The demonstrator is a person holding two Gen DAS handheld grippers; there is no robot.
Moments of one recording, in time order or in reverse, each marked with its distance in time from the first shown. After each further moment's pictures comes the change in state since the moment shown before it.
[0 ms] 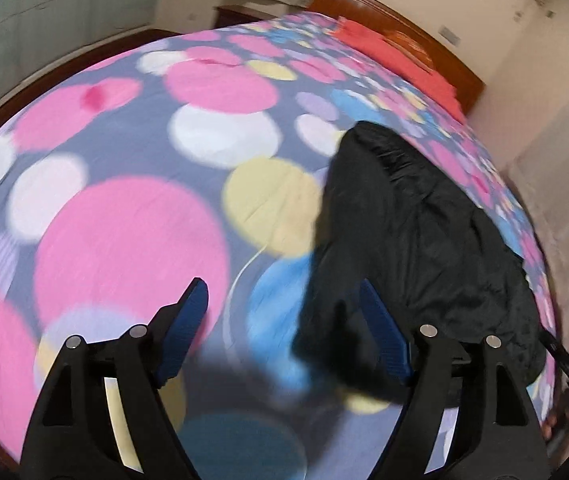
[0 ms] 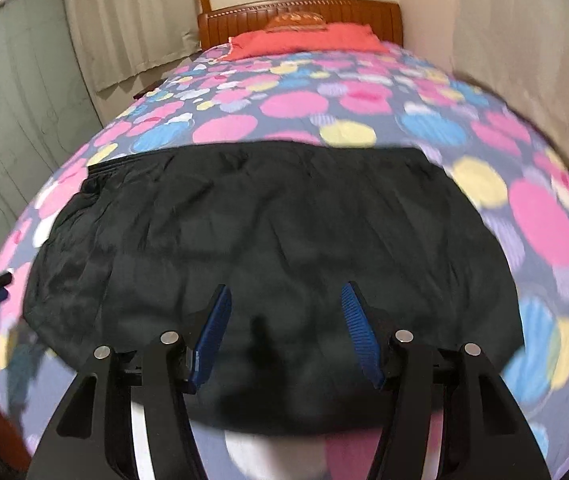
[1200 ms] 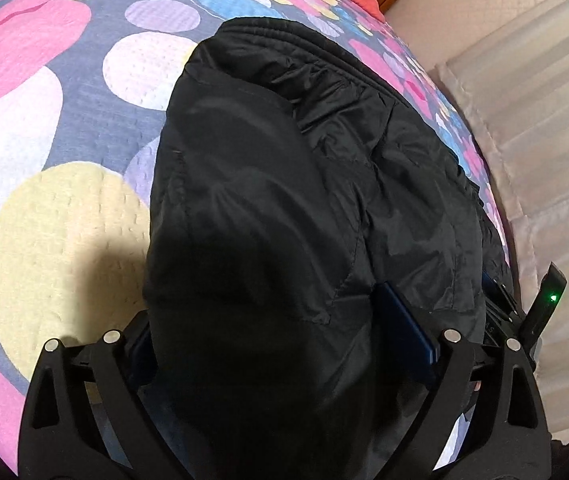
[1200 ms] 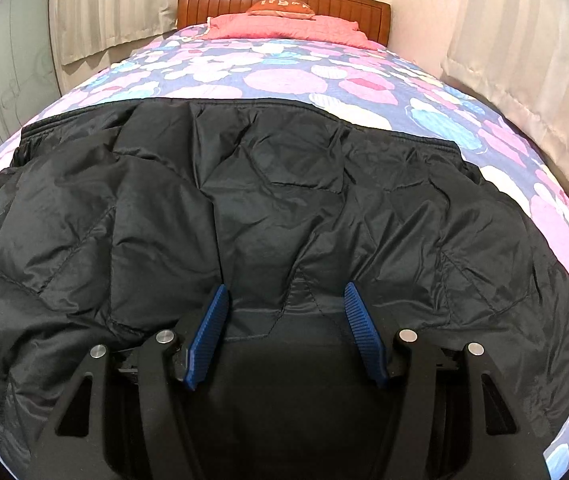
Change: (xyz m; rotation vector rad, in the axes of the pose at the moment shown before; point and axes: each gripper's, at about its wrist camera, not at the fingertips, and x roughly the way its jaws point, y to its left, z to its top) left arm 0.141 -0.062 0.049 0.194 0.364 -0.305; right arm 0.089 0.040 -0.003 -0.031 0.025 -0.166
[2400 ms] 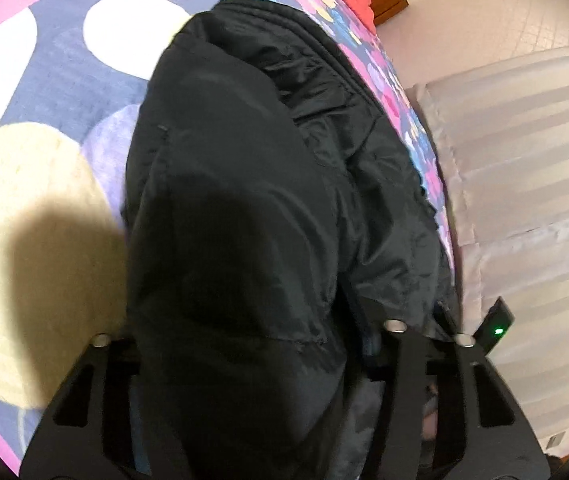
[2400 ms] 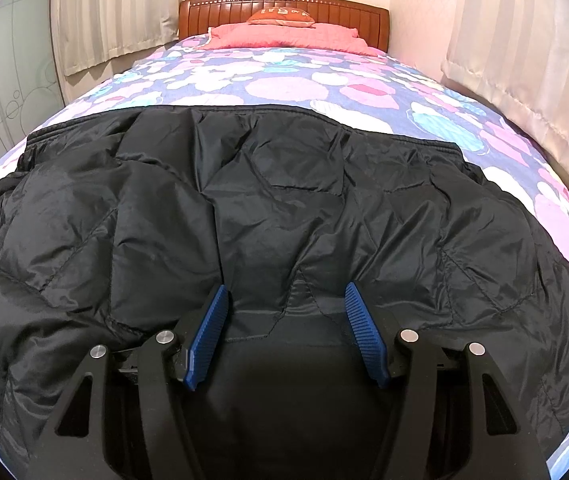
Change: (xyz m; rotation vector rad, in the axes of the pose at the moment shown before) left arm 0.013 -0.011 0.001 -0.160 0.030 -0.236; right arm 0.003 -0.007 -0.003 0.011 -0.027 0.022
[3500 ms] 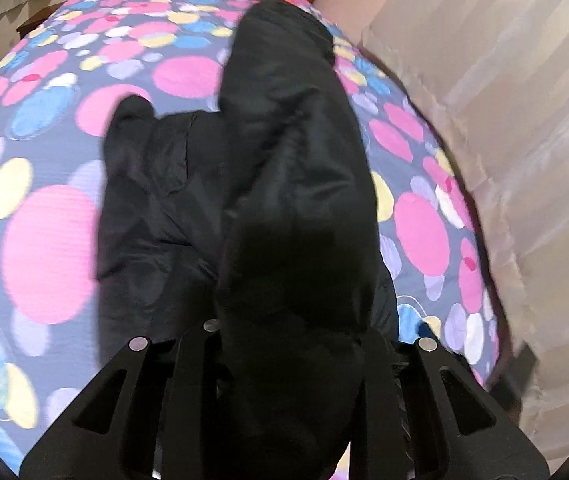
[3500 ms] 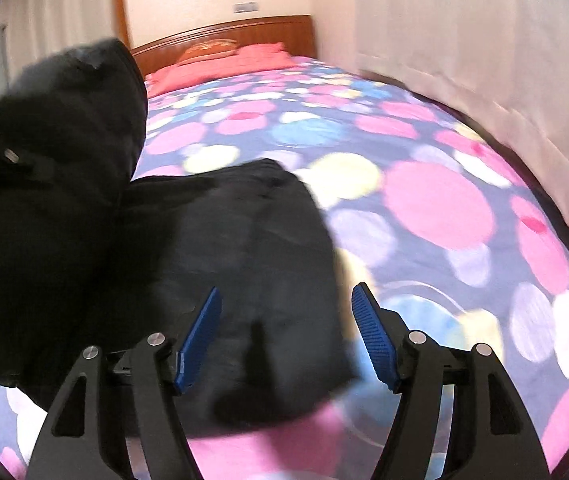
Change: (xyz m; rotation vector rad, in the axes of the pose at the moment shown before) left arm 0.134 -0.348 -0.077 0.359 -0.041 0.348; right arm -0.088 -0.197 -0.022 0.229 -0.055 -0.036
